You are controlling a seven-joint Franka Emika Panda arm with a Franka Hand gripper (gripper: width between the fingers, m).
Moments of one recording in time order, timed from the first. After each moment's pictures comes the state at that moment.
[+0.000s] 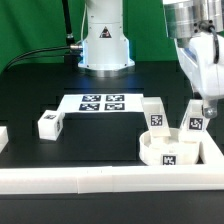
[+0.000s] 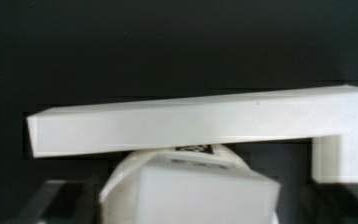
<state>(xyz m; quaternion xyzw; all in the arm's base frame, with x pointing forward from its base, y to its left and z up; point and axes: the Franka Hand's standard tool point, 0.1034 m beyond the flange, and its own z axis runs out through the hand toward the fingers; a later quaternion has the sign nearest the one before) 0.594 0.138 0.092 -0.69 0.72 0.03 0.09</state>
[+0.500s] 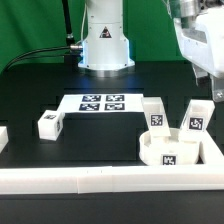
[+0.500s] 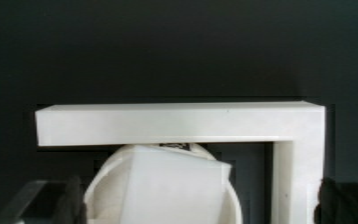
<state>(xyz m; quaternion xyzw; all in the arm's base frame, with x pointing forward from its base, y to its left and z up) 0.597 0.143 0.113 -0.71 0.70 0.03 0.10</state>
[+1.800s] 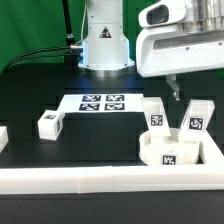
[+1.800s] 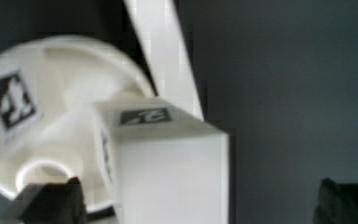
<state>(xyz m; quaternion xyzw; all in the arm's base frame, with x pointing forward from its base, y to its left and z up) 0.590 0.139 0.106 -0.99 0.07 -0.02 0.07</state>
